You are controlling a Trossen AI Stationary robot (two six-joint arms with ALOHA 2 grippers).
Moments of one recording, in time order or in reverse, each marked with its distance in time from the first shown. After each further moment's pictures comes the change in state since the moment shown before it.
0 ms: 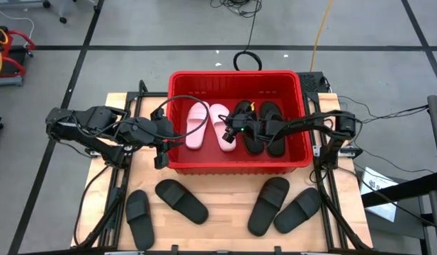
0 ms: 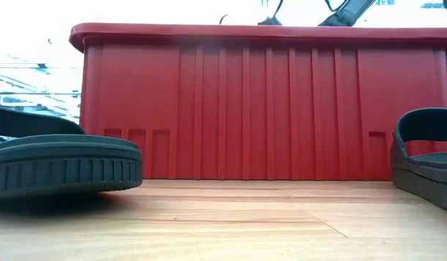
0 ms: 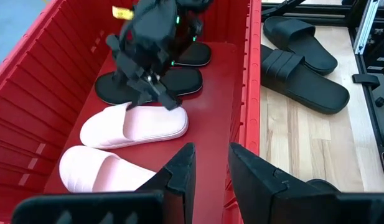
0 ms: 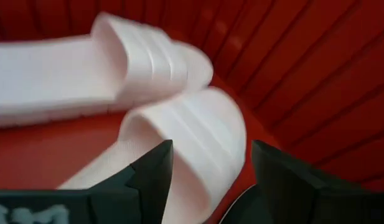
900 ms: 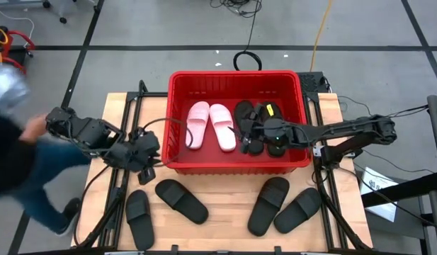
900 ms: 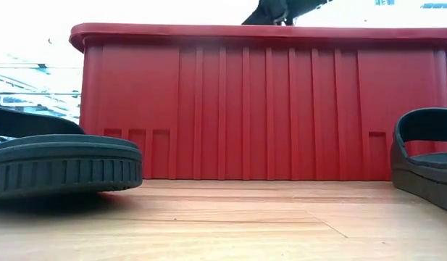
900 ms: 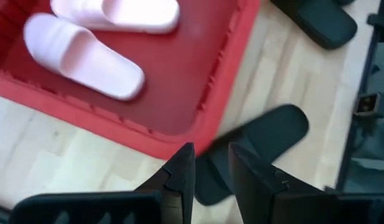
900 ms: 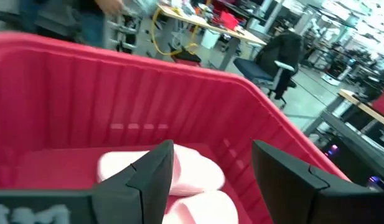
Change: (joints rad) left arm -0.234 0.003 0.000 -0.370 0.019 -0.557; right arm 0.233 -0.441 0.000 -0.102 -0.003 -0.217
